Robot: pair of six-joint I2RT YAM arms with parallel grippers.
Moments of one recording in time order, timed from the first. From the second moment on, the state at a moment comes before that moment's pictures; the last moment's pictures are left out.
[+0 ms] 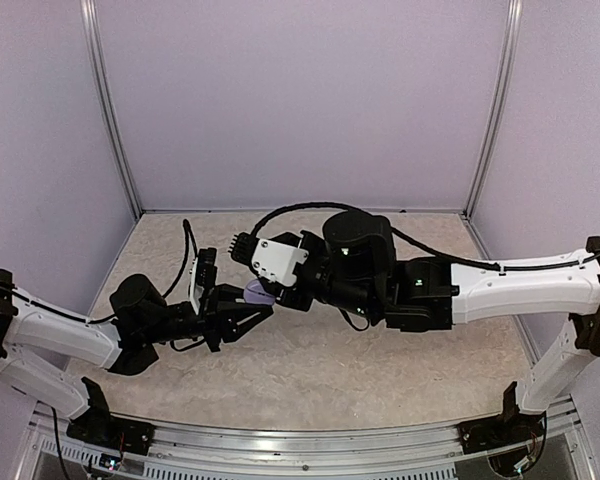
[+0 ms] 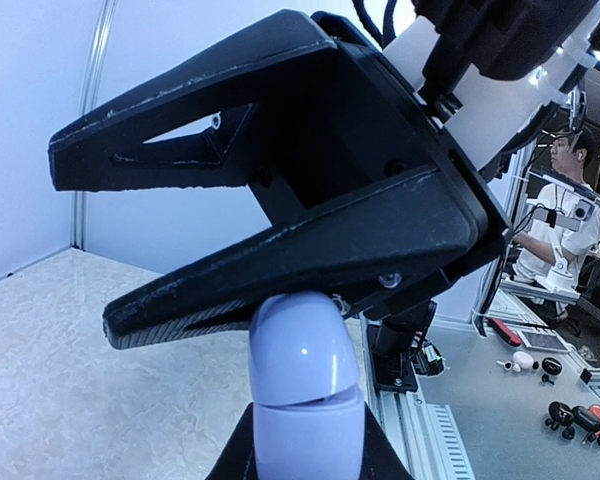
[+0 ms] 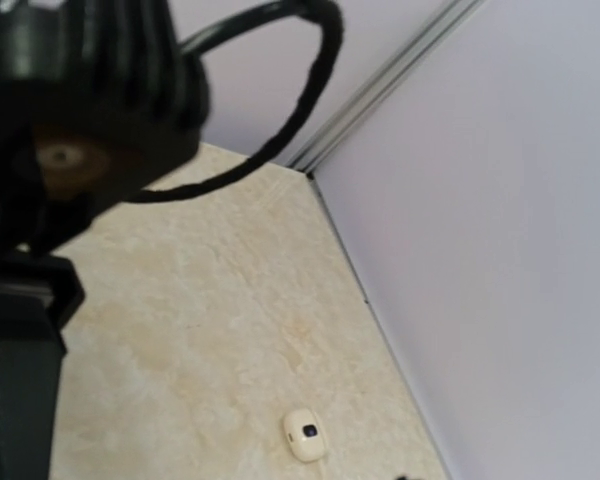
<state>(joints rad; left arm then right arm) -0.90 1.32 0.37 1.18 0.51 -0.29 1.29 1.59 1.28 0.10 0.34 -0.63</state>
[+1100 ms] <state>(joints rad) -0.88 1.30 0.39 1.10 0.47 -0.32 1.25 1.52 1.17 0.18 0.38 -0.71</state>
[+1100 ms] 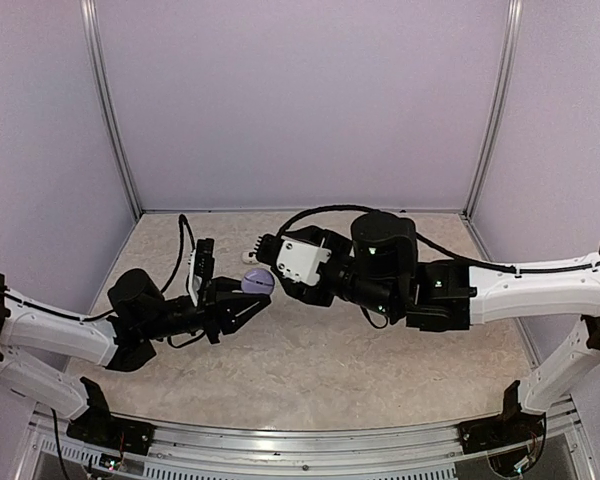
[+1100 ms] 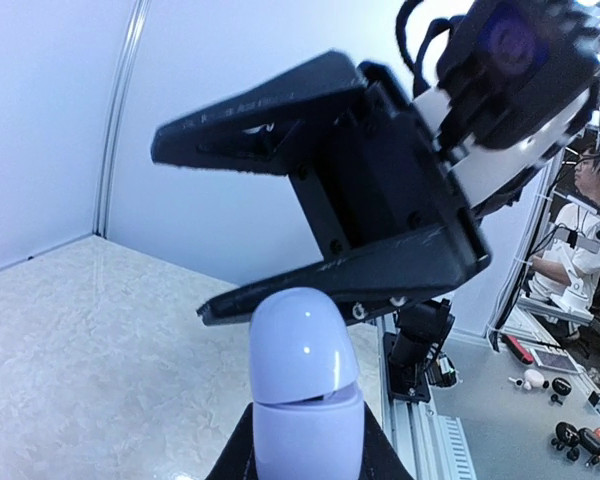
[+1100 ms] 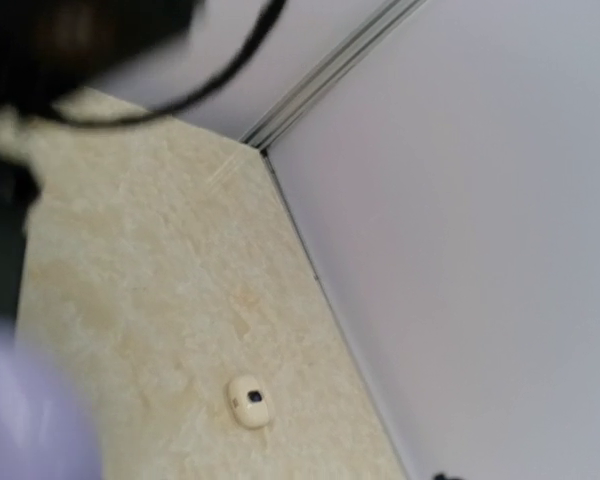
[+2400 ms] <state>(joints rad) -0.90 1.33 0.51 1.07 0.59 -0.50 1.21 1.35 0.92 0.30 -0.04 -0.89</state>
